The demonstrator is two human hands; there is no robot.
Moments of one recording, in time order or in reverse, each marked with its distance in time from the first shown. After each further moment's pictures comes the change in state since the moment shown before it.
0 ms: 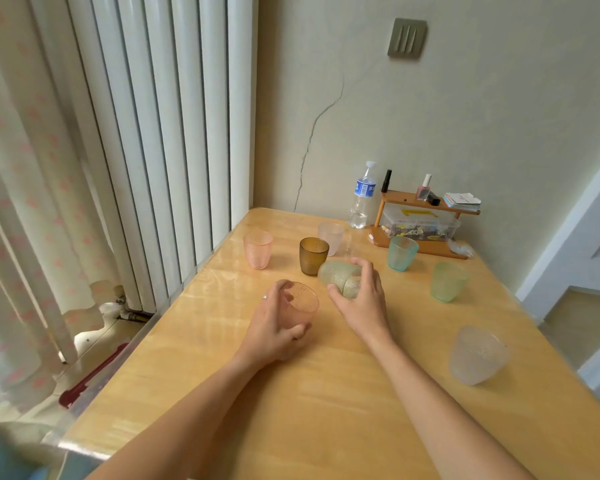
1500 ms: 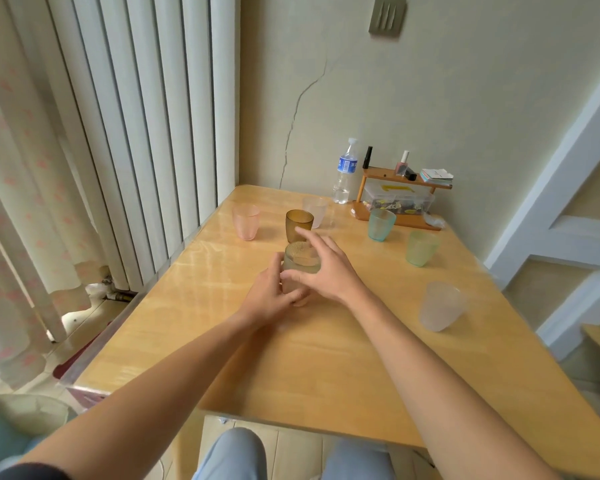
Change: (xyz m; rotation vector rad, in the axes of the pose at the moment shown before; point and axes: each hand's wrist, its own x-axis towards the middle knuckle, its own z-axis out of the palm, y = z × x) left_hand -0.010 0.019 0.007 -0.037 -0.094 0.055; right_hand -0.028 -0.053 -0.022 -0.048 -0.413 -0.119
